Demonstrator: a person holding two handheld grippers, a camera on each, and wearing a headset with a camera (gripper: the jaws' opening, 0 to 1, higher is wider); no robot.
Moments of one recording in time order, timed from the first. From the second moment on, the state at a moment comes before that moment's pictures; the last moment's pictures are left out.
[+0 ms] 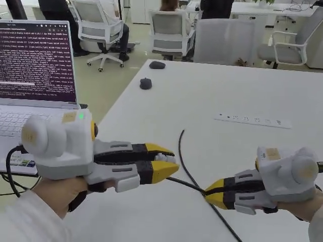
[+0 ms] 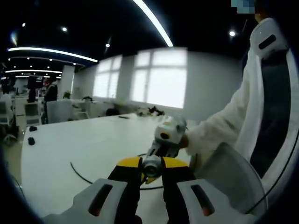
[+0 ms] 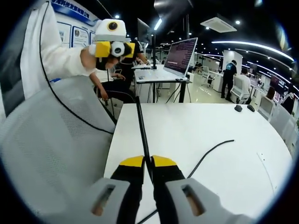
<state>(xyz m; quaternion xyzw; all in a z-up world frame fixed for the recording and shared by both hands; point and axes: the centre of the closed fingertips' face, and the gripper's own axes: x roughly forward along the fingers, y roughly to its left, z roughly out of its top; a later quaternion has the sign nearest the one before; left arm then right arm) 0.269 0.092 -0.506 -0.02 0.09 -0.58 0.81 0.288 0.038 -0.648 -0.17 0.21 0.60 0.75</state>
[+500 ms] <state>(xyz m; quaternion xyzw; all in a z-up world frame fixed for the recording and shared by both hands) 0.277 0.092 -0.526 -0.05 0.12 -0.56 0.82 0.296 0.052 -0.728 -0.18 0.29 0.59 0.73</state>
